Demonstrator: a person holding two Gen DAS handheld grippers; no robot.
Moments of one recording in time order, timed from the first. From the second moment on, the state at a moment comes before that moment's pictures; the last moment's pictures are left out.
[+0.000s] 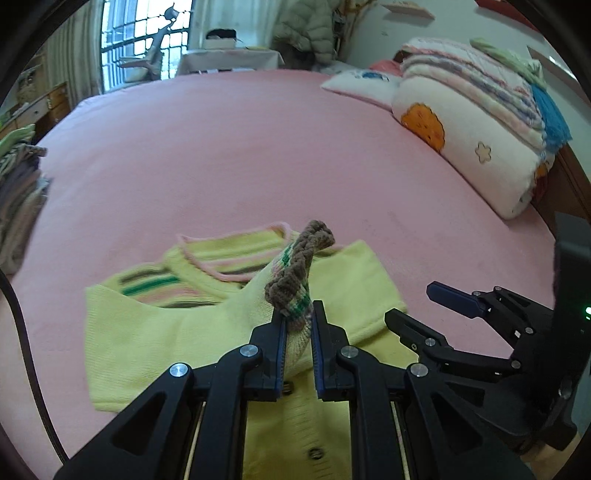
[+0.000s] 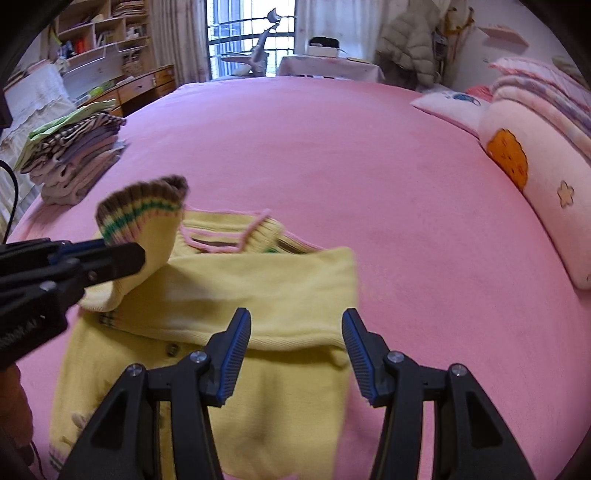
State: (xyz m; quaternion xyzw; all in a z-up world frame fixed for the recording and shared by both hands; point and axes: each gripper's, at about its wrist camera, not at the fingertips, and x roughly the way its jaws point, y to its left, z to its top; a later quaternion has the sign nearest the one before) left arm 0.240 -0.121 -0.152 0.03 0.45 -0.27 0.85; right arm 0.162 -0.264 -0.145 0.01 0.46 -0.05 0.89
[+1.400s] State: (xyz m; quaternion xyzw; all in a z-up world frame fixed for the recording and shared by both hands) left arm 0.242 0.042 -0.185 0.06 0.47 -0.17 0.86; right arm 0.205 -0.286 -0.200 0.16 0.52 0.06 0.84
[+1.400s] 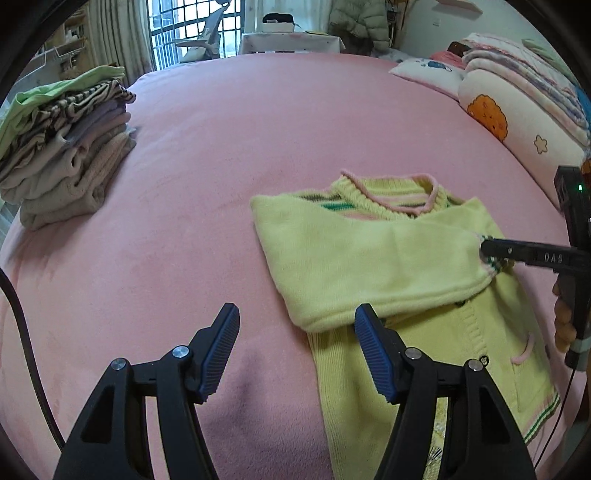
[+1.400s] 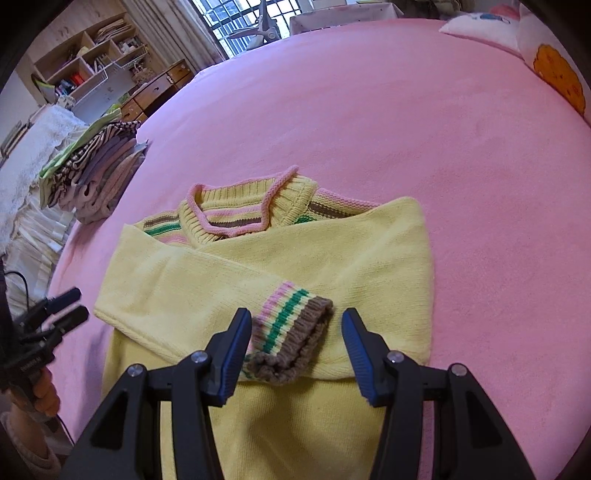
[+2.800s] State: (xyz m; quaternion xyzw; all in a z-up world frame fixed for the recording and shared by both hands) left arm 0.260 0.029 -0.233 0.02 0.53 -0.12 0.84; right arm 0.206 -0.299 -0.173 0.06 0.48 -0.02 0.87
